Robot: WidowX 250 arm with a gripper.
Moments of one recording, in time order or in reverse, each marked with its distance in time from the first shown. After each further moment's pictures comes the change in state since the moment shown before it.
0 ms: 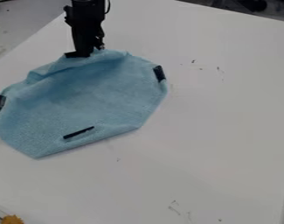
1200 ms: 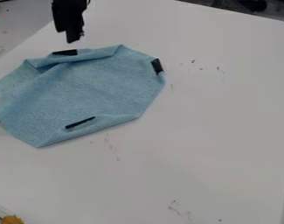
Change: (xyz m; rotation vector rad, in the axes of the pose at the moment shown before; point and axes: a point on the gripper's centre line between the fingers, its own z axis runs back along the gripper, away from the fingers) arm 0.022 0.081 -0.014 0.163 -0.040 -0.053
